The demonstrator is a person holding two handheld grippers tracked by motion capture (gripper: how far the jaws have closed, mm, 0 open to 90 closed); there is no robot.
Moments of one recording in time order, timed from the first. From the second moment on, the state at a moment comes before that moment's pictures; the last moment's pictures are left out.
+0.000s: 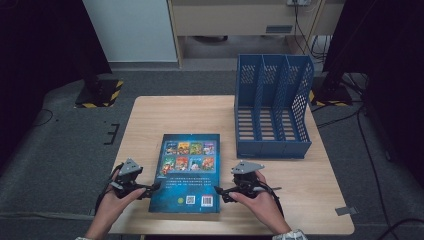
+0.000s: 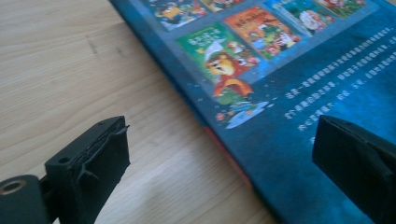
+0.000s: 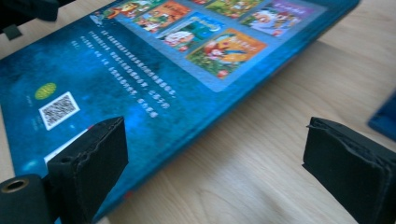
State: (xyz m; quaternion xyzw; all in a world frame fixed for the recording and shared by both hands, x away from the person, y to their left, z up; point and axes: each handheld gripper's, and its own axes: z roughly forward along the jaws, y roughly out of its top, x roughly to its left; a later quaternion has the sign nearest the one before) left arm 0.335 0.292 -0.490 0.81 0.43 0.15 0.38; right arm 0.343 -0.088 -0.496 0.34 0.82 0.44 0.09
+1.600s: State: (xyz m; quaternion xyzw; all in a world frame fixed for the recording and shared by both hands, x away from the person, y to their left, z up) left arm 0.367 0.273 -0.513 0.82 0.42 0.01 0.39; right arm 0.371 -0.043 -0.515 0.36 0.83 0.42 0.03
